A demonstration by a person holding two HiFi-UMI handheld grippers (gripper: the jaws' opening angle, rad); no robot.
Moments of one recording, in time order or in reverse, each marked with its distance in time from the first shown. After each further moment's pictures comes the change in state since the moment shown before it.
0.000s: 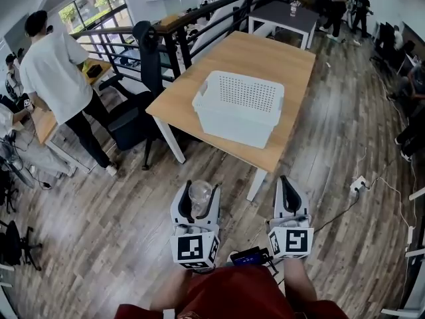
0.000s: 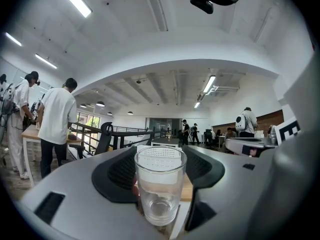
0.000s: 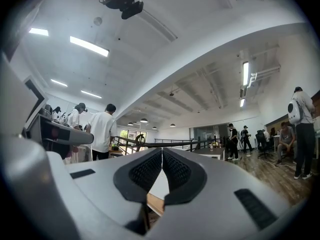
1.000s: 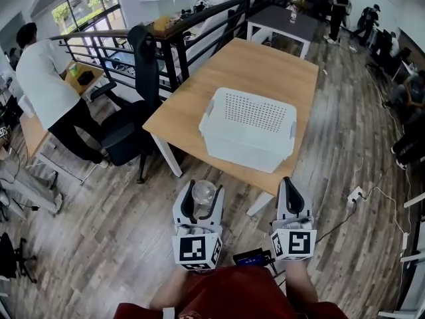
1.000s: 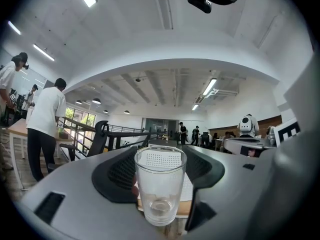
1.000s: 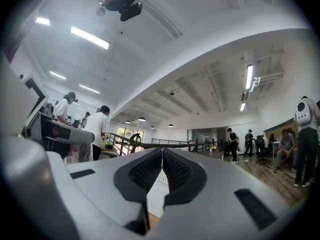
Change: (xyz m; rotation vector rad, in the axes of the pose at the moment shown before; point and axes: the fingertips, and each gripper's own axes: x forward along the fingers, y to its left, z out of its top) left arm 0.097 0.061 0.011 -0.035 -0.011 -0.061; right arm 0.108 0.009 0.004 -0.045 -0.001 -0.036
